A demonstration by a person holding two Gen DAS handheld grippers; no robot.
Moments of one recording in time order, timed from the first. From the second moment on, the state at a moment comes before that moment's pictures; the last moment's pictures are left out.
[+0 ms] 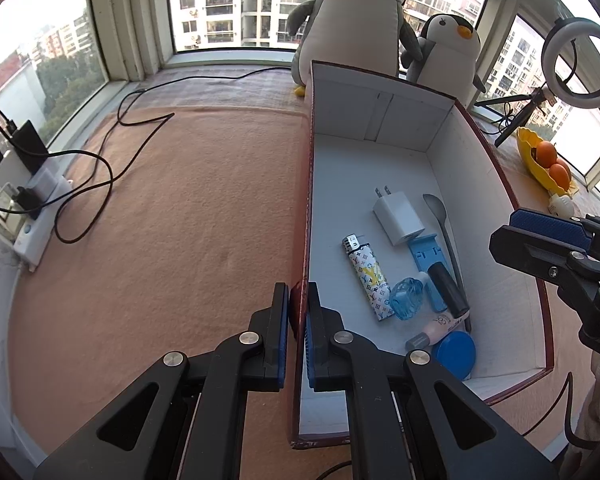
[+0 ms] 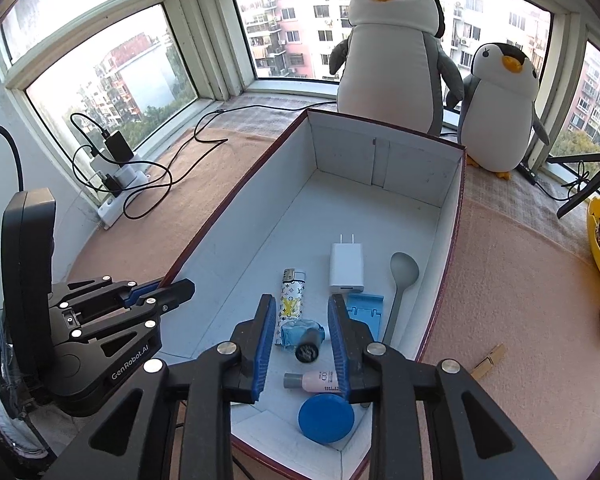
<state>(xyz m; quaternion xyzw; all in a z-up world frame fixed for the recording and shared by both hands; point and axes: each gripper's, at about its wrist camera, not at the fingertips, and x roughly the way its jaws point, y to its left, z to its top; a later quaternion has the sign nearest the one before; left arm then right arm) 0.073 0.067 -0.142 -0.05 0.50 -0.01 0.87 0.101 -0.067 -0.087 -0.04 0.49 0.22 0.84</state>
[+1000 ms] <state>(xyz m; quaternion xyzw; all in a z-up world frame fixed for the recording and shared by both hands) 0.075 0.067 -0.142 -0.04 0.50 -0.01 0.86 0.104 -0.193 -0.081 0.04 0.48 0.10 0.87</state>
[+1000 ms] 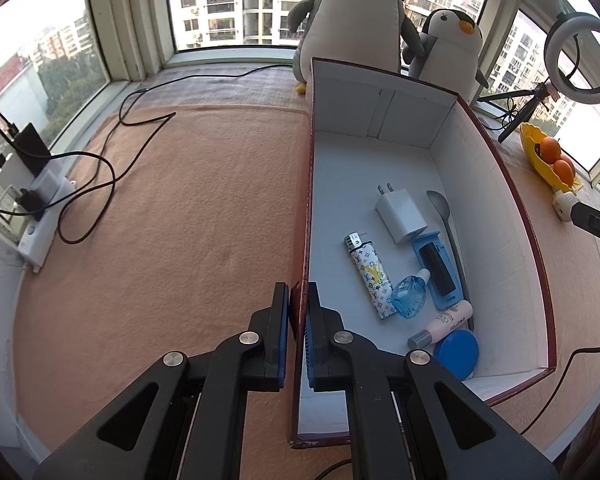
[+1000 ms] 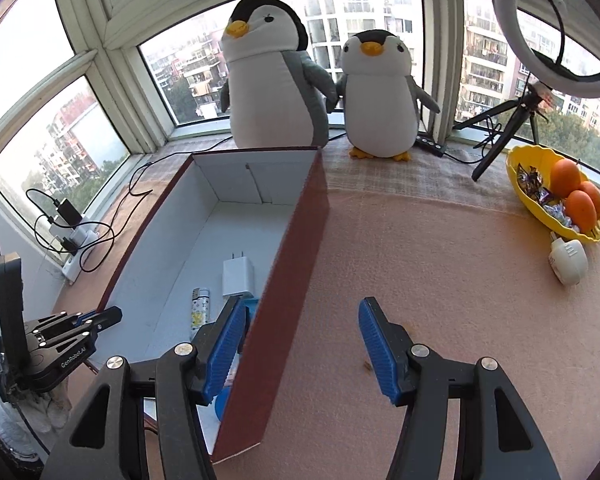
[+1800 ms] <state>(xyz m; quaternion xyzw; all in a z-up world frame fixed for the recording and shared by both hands) 0.074 0.065 -0.140 -0.04 0.51 0.00 0.86 0.136 -0.248 -0.177 0.11 0.58 0.04 0.81</state>
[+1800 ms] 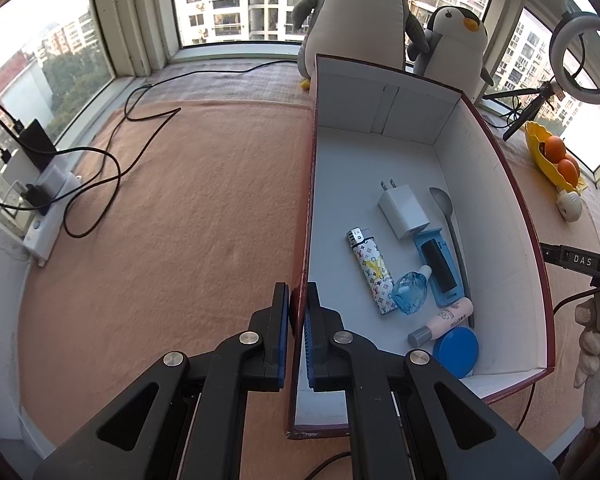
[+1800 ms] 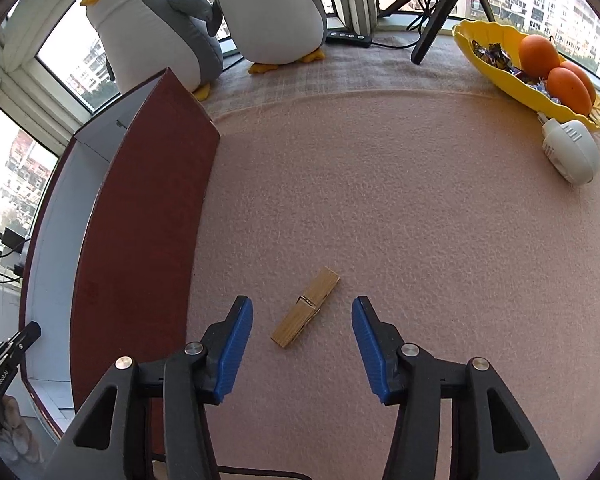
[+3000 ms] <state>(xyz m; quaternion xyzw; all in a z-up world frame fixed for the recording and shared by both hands) 0.072 0.065 -0.142 -0.04 0.51 0.01 0.86 0.123 -0.204 -0.082 0.03 0.49 0.10 0.87</state>
